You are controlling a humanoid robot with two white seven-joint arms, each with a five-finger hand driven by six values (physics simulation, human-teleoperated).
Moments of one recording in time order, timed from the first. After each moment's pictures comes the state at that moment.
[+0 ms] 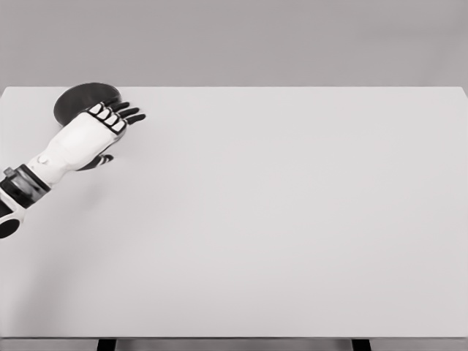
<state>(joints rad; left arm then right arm) -0.34 0.60 -0.29 -1.29 -1.00 -0.61 0.21 0.04 0.00 -0.11 0.08 -0.06 -0.22 -0.33</state>
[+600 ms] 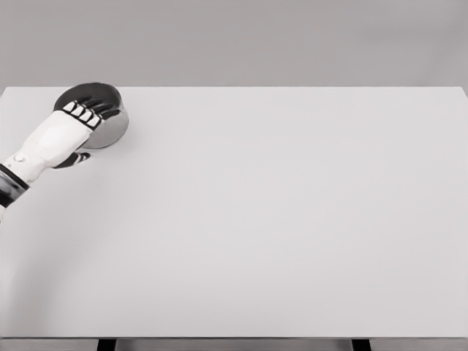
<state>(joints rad) -0.34 0.62 -0.22 -1.22 -1.00 -0.61 0.21 0.04 0.00 -0.11 0.08 -0.06 -0.22 -0.33</state>
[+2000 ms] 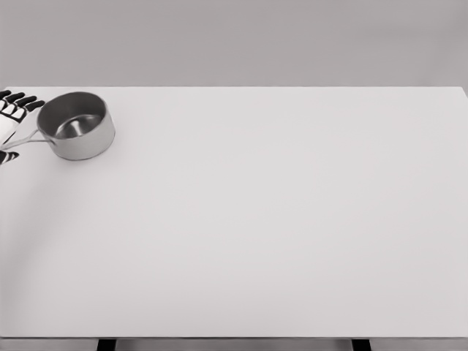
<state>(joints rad) -0.31 0.73 -0.07 -1.10 -1.00 -0.61 0.21 0.04 0.00 -0.11 0.08 -0.06 -0.22 -0.33</state>
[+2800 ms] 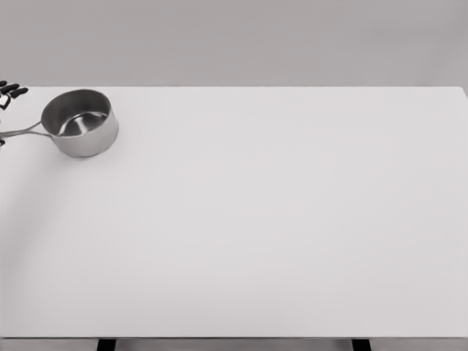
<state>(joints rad) -0.40 0.72 -0.06 -0.98 -1.03 -0.61 0.21 0.04 0.00 -0.11 0.08 -0.06 -0.22 -0.33</state>
